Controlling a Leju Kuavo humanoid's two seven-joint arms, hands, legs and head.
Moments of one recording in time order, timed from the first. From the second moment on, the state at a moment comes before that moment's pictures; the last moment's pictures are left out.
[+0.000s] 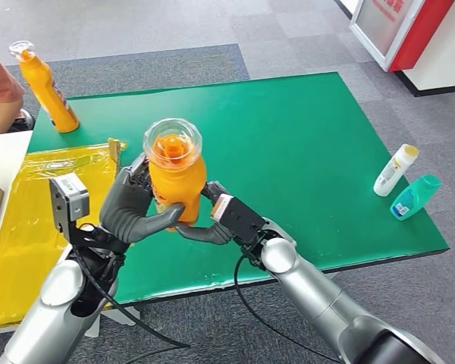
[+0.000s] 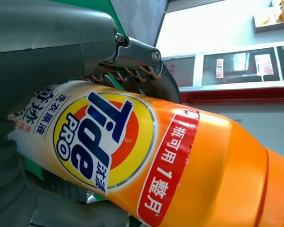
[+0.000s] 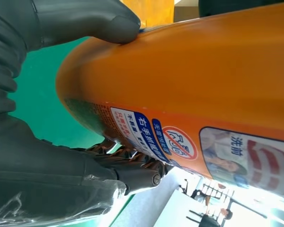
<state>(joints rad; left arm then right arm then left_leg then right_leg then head) -0.39 0.00 -0.58 -1.61 0.16 -0.05 -0.22 -0.48 -0.01 0.62 -1.25 0.11 0.07 -0.26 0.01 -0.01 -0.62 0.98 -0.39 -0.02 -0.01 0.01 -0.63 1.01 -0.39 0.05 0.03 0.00</state>
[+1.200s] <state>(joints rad) -0.40 0.12 -0.44 -1.59 -0.59 0.22 -0.11 -0.45 -0.03 0.47 -1.24 0.10 0.07 -0.22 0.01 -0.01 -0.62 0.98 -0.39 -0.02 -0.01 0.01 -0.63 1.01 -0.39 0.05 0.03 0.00</state>
